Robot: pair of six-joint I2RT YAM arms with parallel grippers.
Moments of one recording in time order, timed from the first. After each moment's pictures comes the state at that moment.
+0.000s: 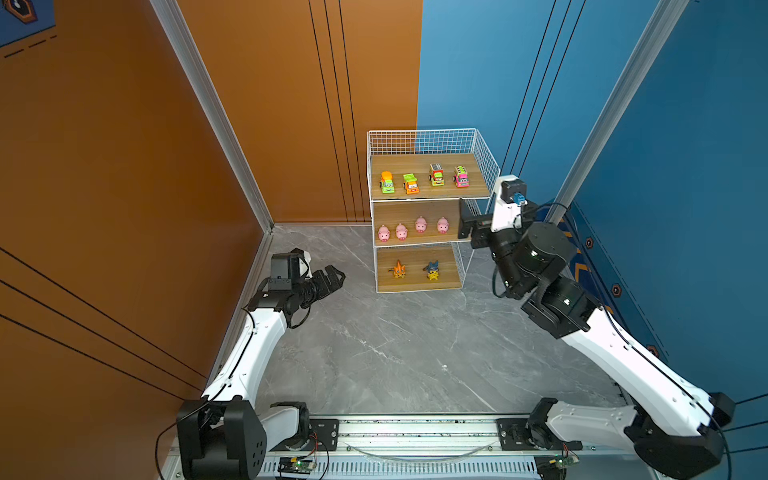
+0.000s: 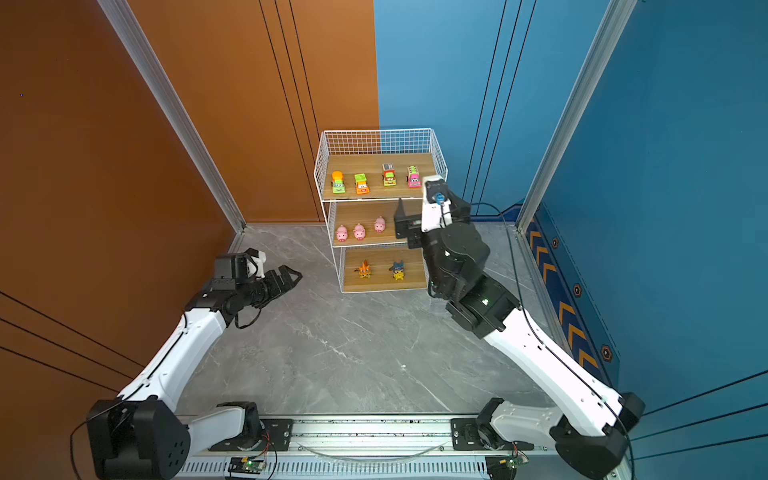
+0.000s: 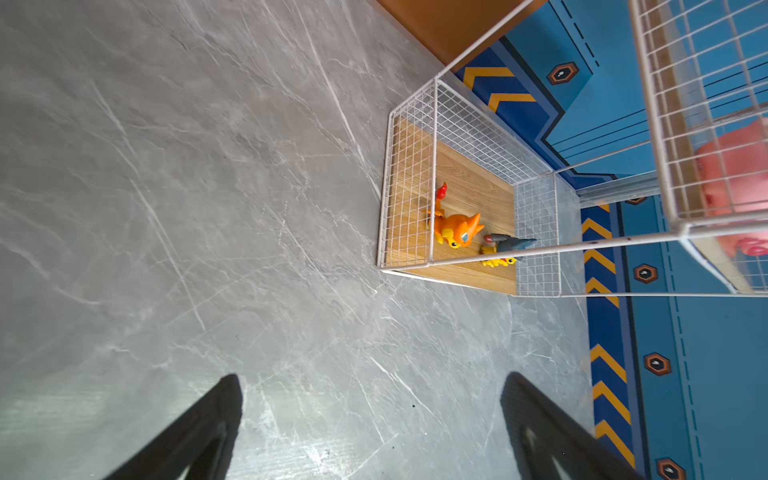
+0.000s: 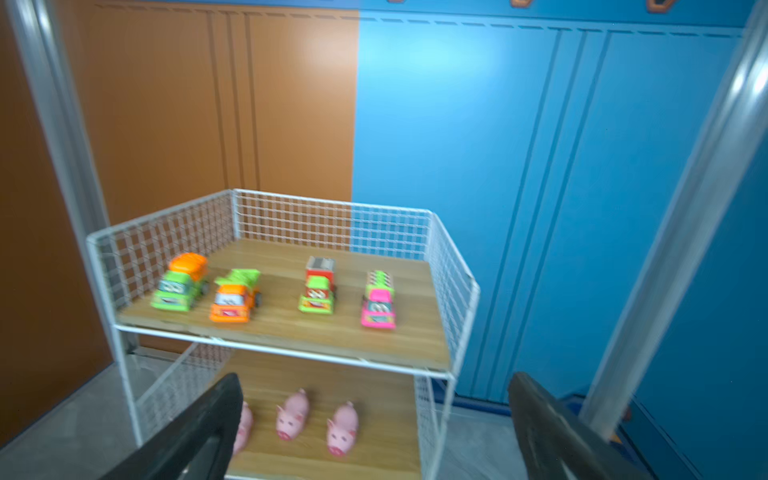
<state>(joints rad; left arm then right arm) 0.00 1.17 0.92 -0.50 0.31 -0.54 0.69 1.07 1.26 -0.08 0.62 -0.11</state>
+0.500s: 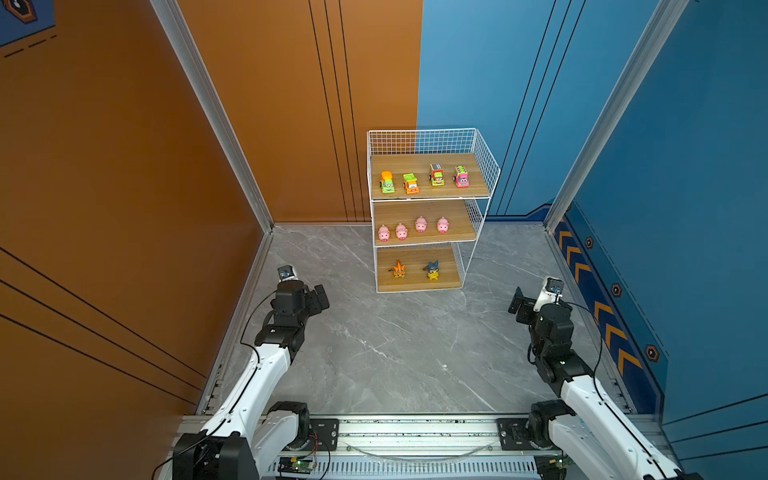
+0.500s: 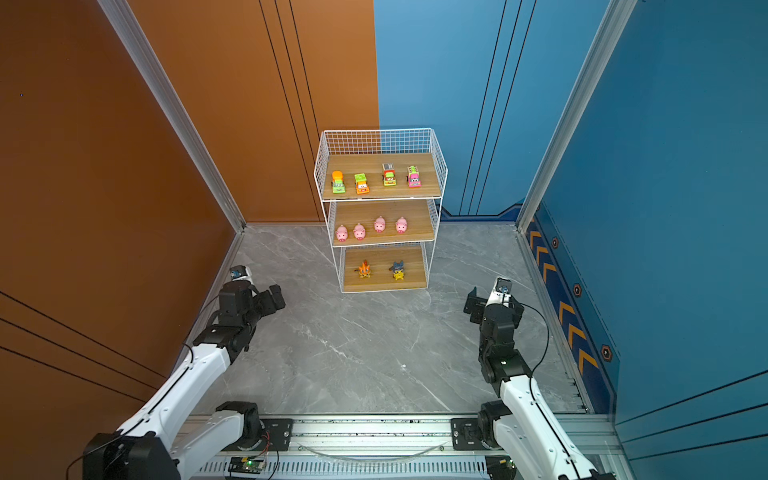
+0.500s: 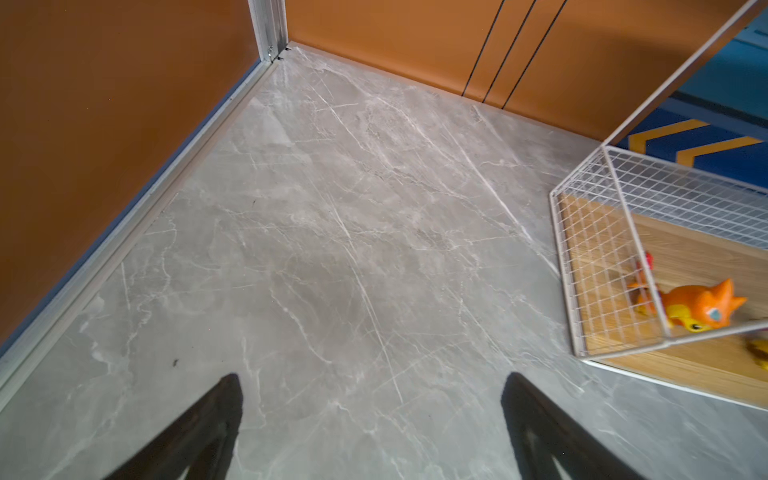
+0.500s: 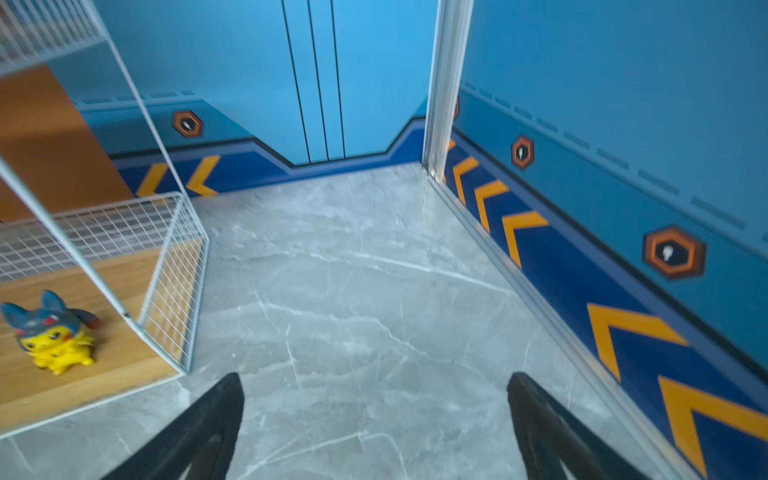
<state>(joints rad) -0.06 1.03 0.55 -0.09 -0.25 -0.27 0.11 0.85 0.27 0.24 0.39 0.15</state>
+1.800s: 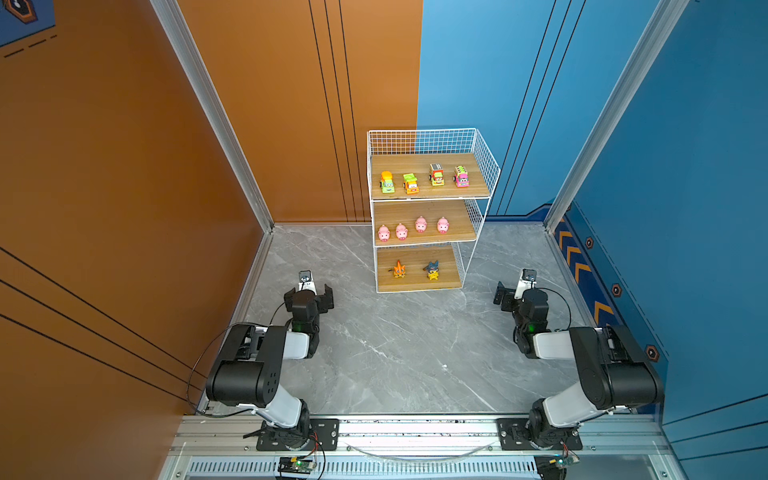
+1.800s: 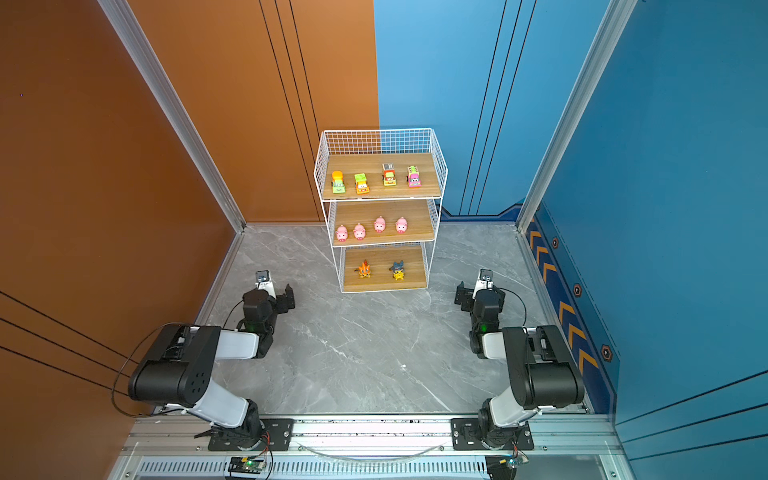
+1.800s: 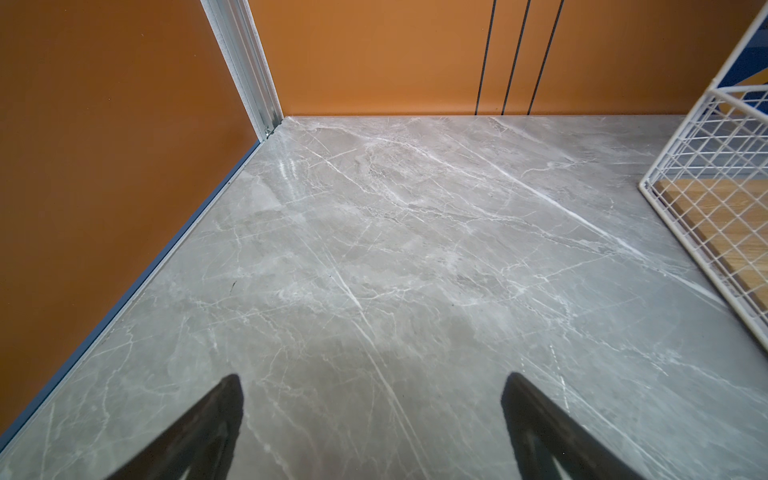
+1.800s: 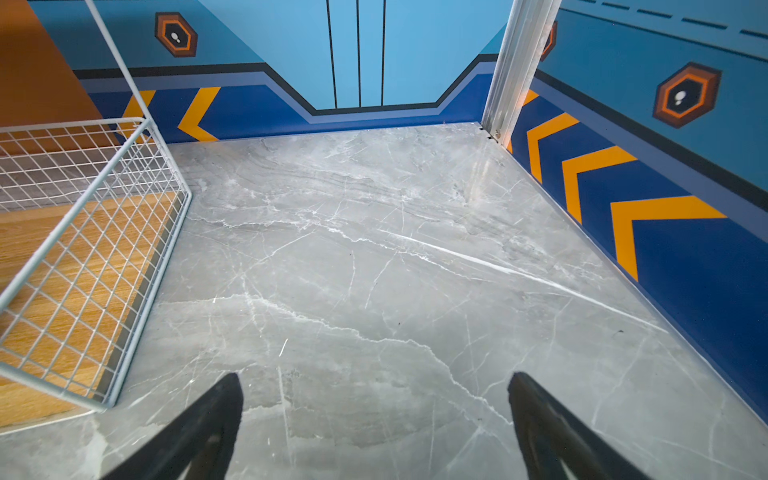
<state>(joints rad) -0.05 1.57 0.38 0.84 -0.28 -0.02 0.04 1.55 0.37 0.85 0.20 0.06</state>
